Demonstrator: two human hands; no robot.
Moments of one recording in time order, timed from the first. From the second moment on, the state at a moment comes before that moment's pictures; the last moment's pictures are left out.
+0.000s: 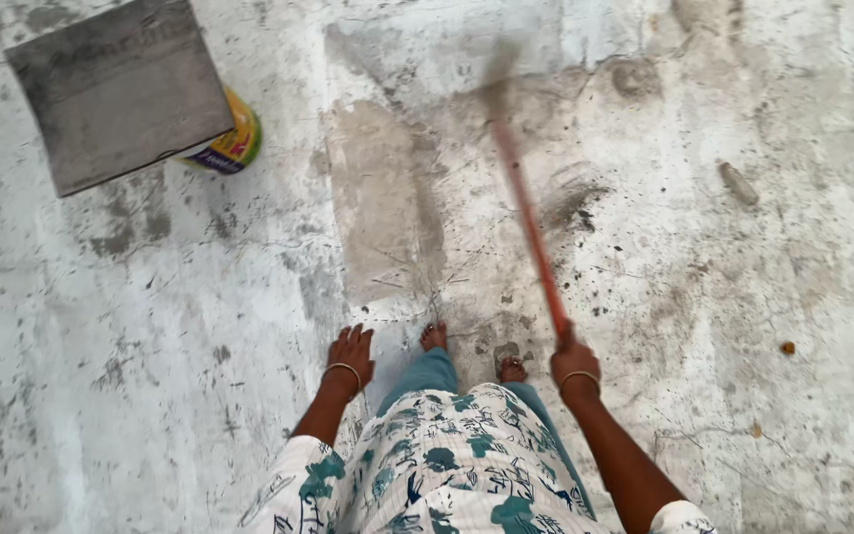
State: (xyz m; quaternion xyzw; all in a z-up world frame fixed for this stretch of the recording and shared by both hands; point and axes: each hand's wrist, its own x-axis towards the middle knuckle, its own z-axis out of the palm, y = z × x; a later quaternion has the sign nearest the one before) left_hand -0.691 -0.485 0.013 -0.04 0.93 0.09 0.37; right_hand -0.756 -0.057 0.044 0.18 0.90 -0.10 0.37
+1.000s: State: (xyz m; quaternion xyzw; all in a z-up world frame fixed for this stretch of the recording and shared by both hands) left_hand -0.756 -0.522 -0.010 0.03 0.91 0.03 0.41; right_hand -0.715 -0.052 0.041 0.10 0.91 0.00 0.40
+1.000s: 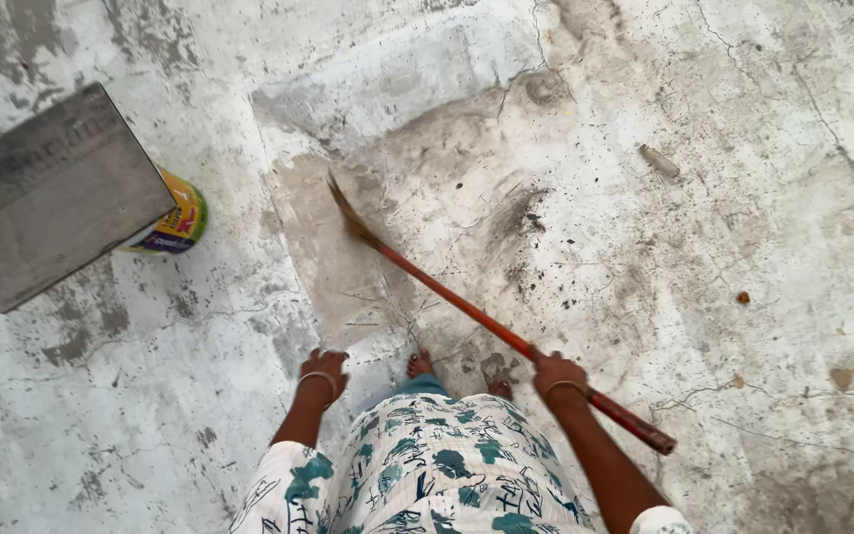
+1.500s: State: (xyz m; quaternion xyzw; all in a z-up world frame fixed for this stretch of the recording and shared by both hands) left_hand -0.706 -0.436 0.007 0.11 0.88 -0.01 0.46; right_hand -0.654 0.082 0.087 0.30 0.85 -0.09 0.43
